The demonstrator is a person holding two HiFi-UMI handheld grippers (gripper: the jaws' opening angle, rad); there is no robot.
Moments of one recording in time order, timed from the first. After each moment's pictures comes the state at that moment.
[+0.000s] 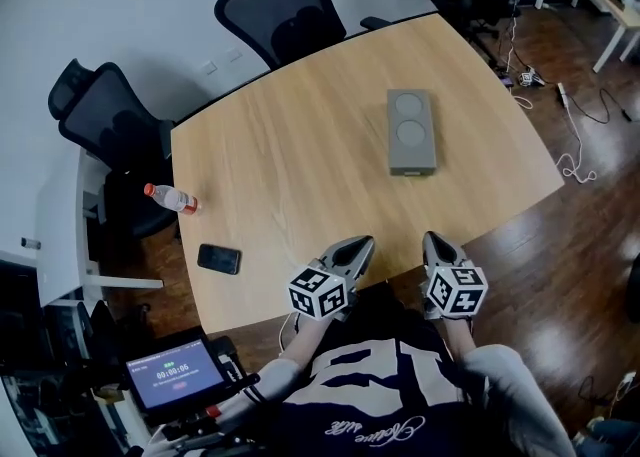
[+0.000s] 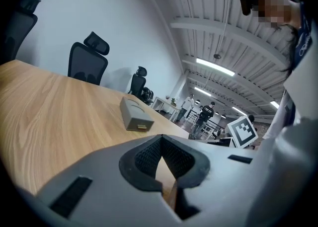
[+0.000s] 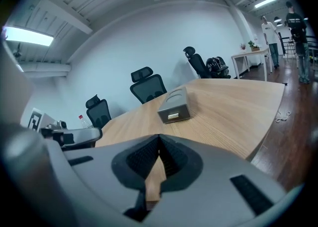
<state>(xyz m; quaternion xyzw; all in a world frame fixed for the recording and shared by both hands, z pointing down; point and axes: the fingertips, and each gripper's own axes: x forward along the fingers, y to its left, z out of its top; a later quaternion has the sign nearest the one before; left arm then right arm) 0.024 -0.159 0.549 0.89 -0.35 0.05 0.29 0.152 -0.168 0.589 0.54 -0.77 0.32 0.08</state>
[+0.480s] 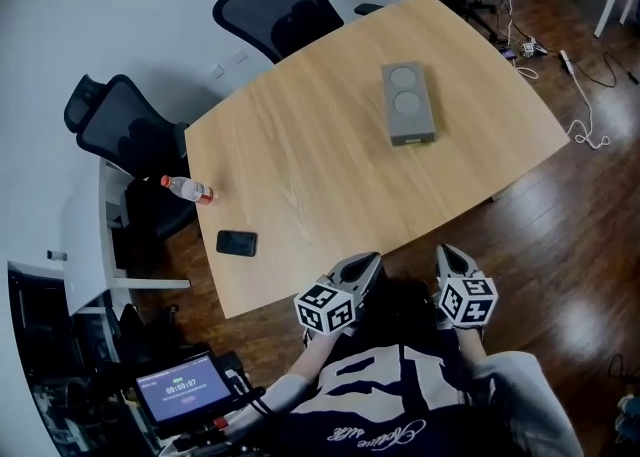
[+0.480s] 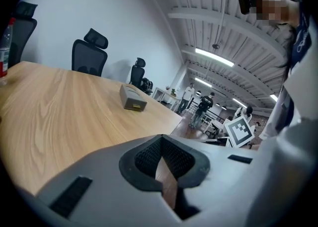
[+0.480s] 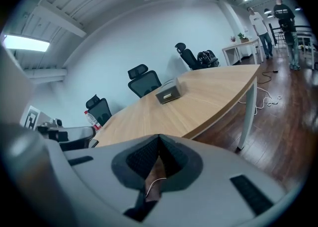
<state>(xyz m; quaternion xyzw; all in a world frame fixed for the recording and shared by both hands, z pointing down) 0.027 -0.053 0.561 0.88 -0.34 0.10 0.30 0.167 -0.057 0.618 0.55 -0.75 0.36 0.07</state>
